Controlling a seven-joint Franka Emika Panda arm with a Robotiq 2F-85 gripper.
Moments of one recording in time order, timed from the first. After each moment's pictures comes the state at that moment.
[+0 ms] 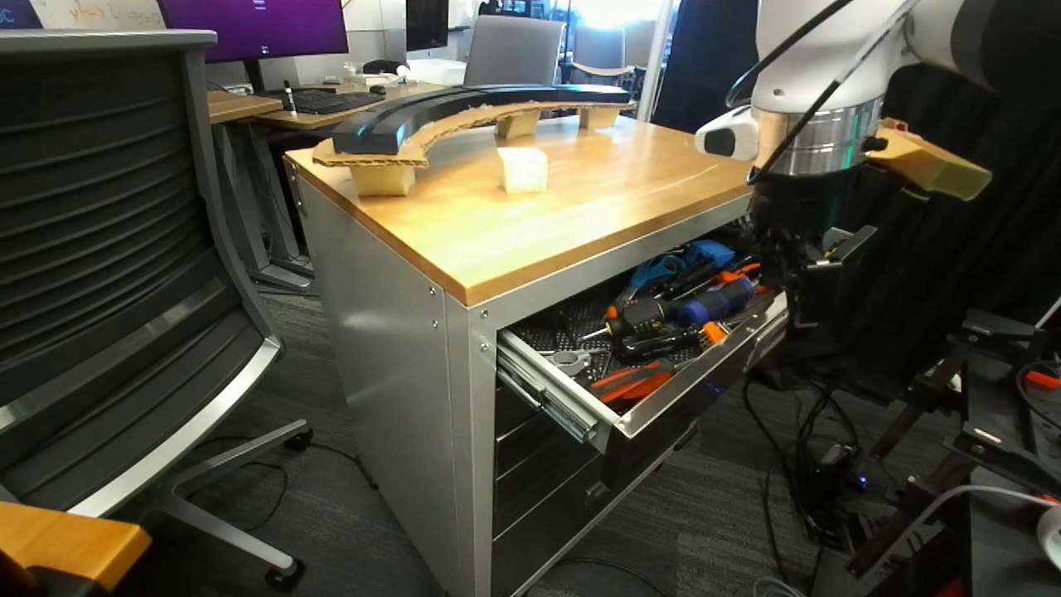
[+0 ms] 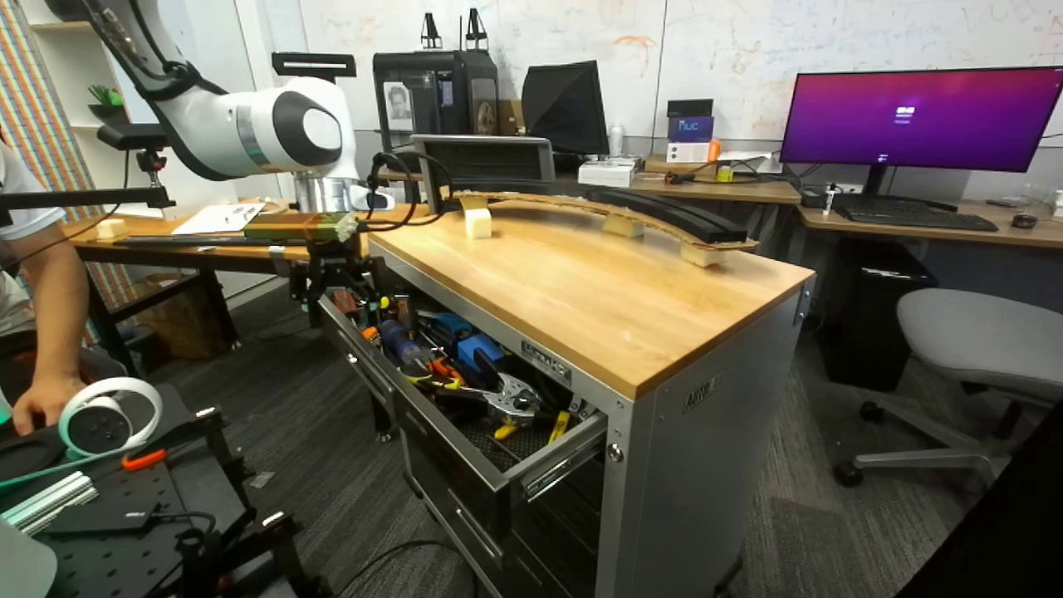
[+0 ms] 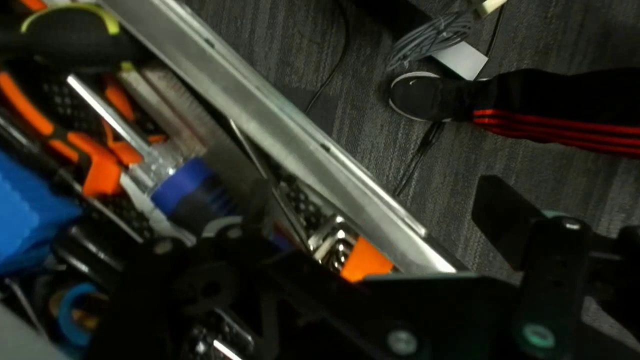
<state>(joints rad) 0.18 0.21 0.21 -2.43 -0.31 2.37 0.01</state>
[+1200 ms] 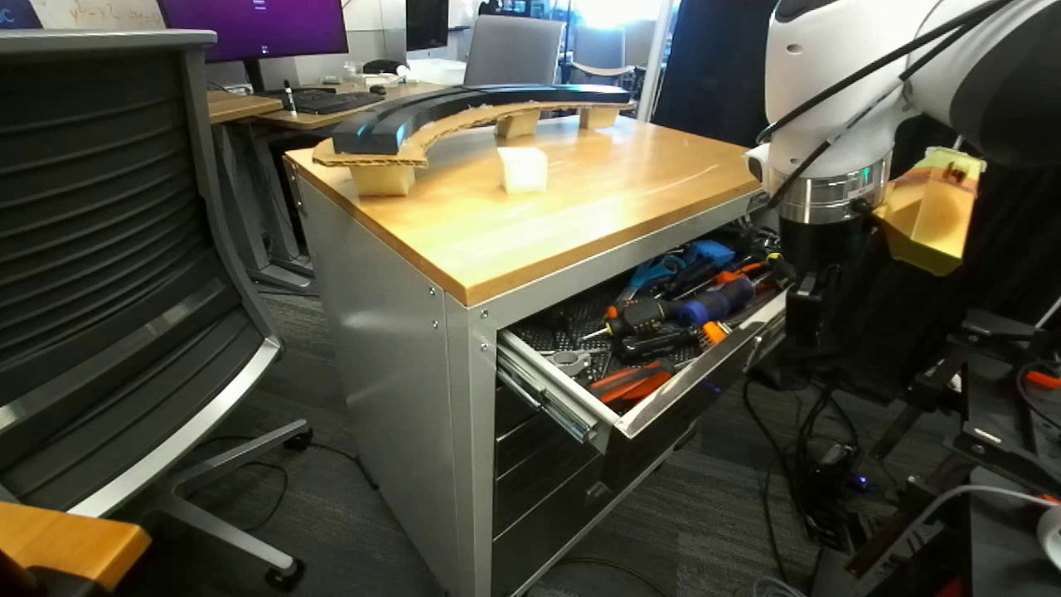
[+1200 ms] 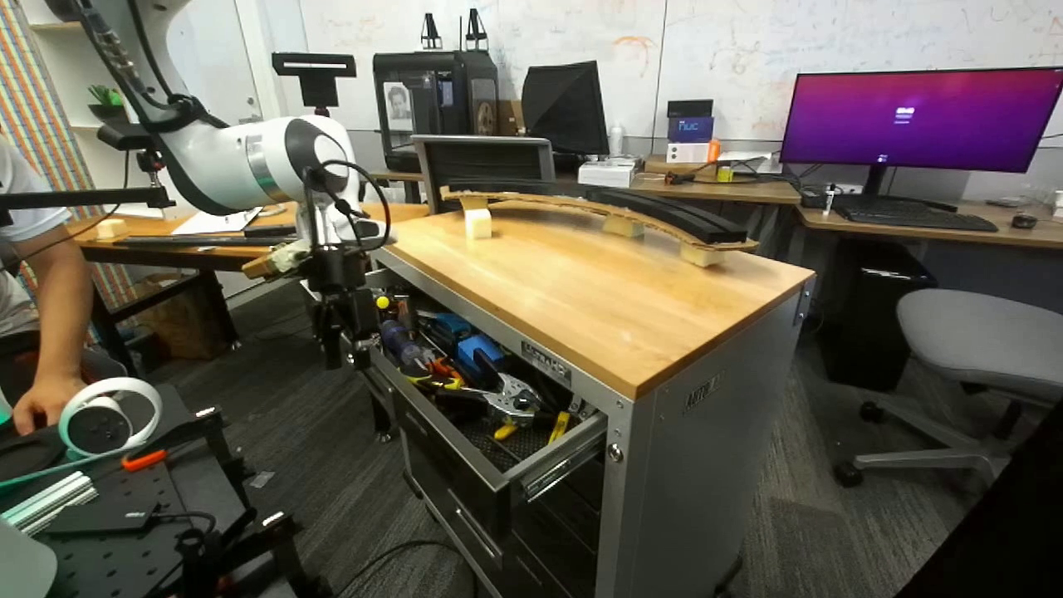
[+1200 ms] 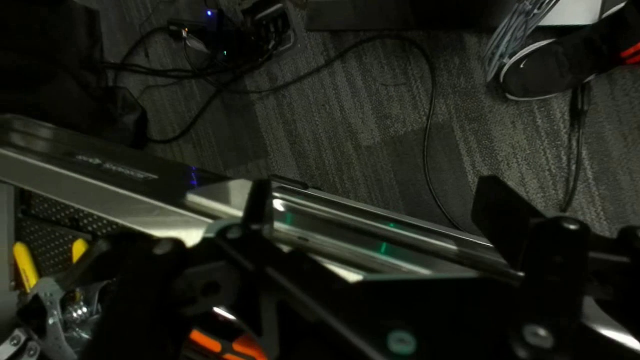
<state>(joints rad) 0.25 0.25 0.08 -2.47 -0.49 2.30 0.67</state>
